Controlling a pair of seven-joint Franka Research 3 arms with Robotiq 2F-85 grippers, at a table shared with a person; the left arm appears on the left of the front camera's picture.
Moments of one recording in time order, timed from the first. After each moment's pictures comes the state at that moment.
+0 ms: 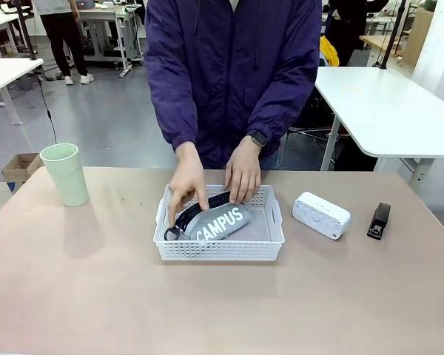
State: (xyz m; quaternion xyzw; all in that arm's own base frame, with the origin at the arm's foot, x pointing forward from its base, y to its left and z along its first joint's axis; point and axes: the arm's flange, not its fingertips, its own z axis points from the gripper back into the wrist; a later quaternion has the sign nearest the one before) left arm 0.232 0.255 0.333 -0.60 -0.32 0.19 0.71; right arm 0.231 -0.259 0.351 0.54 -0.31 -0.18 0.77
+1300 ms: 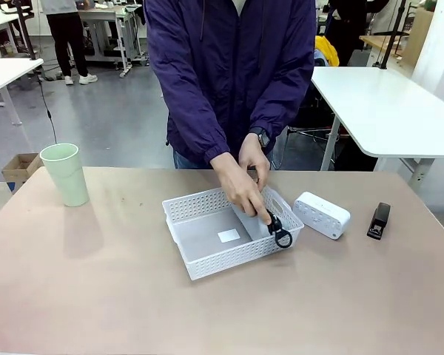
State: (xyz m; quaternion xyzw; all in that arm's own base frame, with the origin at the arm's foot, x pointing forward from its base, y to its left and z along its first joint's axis) left arm 0.216 0.263 0.340 -0.59 -0.31 0.19 0.72; right arm 0.219 -0.262 0.357 0.53 -0.30 -0.18 0.77
